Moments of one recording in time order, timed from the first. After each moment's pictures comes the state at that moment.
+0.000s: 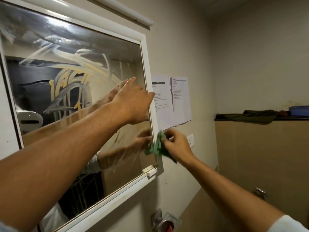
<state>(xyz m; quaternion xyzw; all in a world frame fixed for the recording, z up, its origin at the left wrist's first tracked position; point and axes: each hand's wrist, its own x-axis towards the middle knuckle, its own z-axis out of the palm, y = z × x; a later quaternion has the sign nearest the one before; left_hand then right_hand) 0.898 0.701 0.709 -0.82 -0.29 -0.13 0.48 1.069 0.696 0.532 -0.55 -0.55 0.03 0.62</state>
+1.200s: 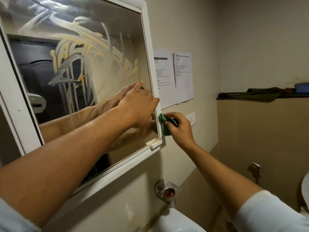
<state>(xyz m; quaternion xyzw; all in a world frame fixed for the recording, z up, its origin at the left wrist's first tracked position) 0.890 0.706 0.632 -0.85 -0.24 -0.09 0.46 1.070 0.699 0.482 -0.54 -0.51 -0.01 0.66</state>
